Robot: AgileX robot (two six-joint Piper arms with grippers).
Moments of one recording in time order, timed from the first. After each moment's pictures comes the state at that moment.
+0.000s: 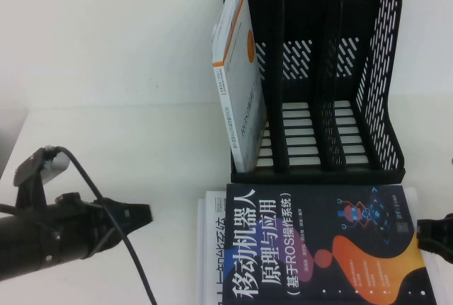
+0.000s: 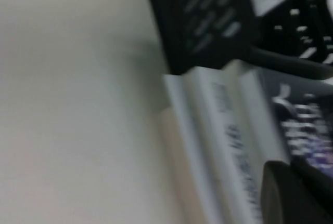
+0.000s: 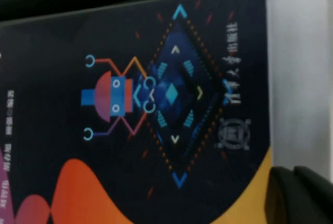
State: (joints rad) right arm 0.19 1.30 -0.53 0.72 0.37 -0.32; left arm -0.02 1.34 -0.50 -1.68 0.74 1.24
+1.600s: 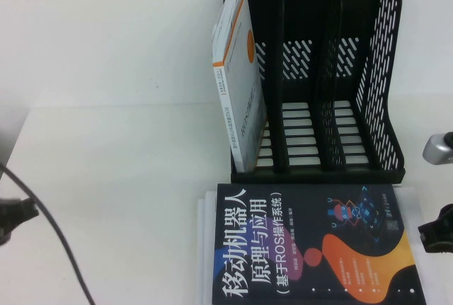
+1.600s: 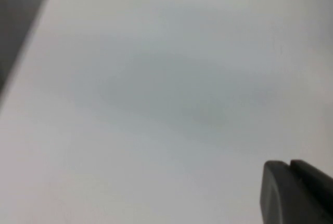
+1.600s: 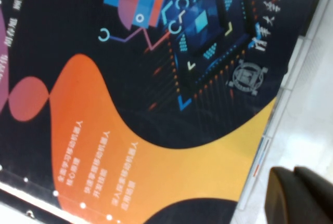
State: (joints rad) right arm 0.19 1.36 -0.78 0.41 0.76 -0.33; left arm 0.16 1.03 -0.51 -0.91 0.31 0.61
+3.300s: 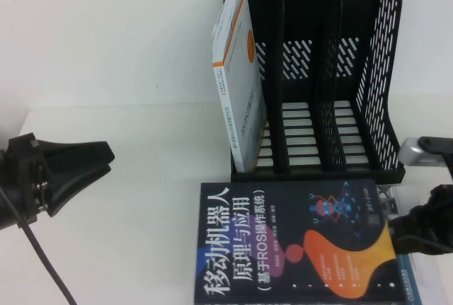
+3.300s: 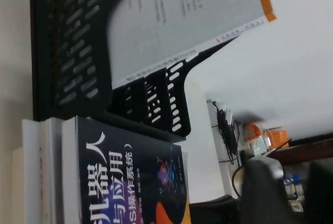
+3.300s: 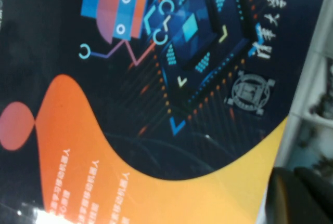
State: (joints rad) right arm 0.21 1.50 -0.78 0.61 0.69 -0.43; left arm 0.26 1.16 -0.59 -1.61 1.10 0.81
